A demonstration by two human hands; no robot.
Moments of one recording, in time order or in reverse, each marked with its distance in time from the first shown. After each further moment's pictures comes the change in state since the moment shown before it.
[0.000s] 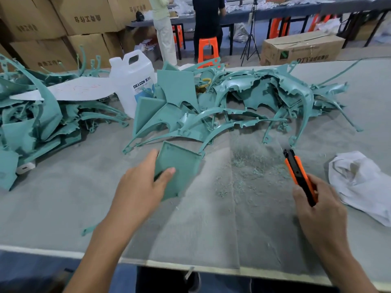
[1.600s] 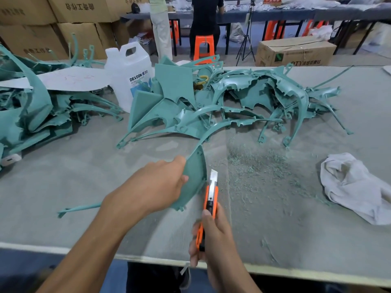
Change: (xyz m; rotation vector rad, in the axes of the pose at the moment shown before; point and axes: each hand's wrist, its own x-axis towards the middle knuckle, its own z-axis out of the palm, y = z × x) left_hand 0.019 0.033 -0.001 0.374 -0.537 0.083; right_hand -0.112 -0.121 0.075 0.954 -0.642 0.532
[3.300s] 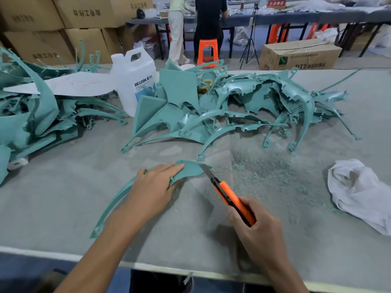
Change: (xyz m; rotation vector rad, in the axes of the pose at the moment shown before) left_hand 0.036 -0.052 0.066 -0.080 0.360 0.009; right_hand 0.036 -0.011 -0.086 -0.910 0.282 -0.533
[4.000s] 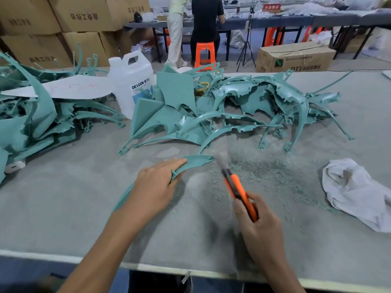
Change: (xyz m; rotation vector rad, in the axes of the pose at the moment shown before) left_hand -0.002 0.025 -0.023 -0.197 -0.020 -0.050; right_hand 0.001 0.005 -0.001 0.071 0.099 0.004
